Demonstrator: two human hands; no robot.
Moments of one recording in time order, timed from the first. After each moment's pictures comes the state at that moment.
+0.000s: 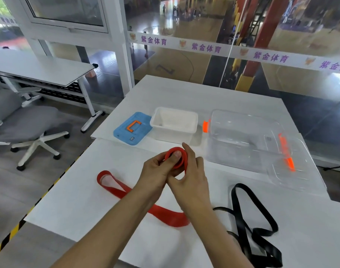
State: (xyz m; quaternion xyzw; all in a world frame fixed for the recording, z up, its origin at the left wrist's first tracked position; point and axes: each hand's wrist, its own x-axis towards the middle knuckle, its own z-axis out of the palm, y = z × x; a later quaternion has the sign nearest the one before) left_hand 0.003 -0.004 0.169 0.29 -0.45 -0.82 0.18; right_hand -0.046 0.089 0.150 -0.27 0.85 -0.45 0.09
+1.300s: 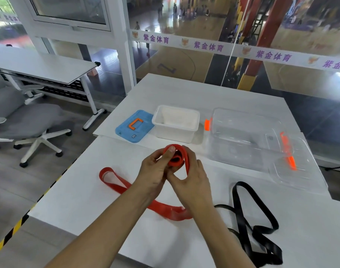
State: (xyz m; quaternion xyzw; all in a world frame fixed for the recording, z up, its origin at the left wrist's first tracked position) left_hand 0.007 -0.013 0.158 0.30 -0.41 -0.83 0.22; right_hand -0.047 0.094 0.134 -0.27 0.84 -0.45 0.10
